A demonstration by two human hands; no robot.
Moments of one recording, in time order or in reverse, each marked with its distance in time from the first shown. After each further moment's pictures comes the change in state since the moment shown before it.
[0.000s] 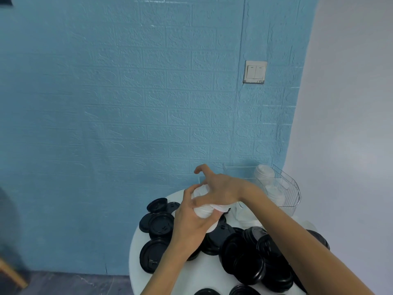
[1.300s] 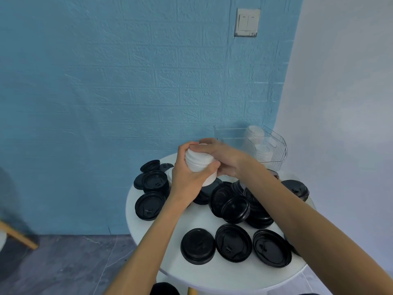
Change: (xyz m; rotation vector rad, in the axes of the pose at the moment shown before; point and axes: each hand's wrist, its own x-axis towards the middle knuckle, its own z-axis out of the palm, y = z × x) left_hand -0.018 0.000 0.018 -0.195 0.020 0.036; right_hand -0.013 0.036 0.054 1.088 0.146 0.208
